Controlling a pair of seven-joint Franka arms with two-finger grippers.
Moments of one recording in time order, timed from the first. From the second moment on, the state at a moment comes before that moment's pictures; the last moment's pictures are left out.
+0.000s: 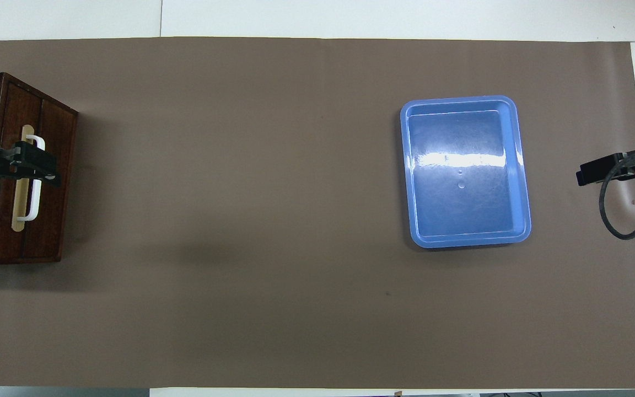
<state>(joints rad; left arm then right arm) -0.06 0.07 0.02 -1.56 -0.01 1.46 -0.11 -0.07 -0.02 0.02 -1.67 -0.01 1.61 -0.16</state>
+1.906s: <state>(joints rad) -0.10 0.07 0.02 -2.04 0.49 2.13 -0.13 -0.07 -0.03 0.03 -1.68 -0.01 1.61 -0.16</state>
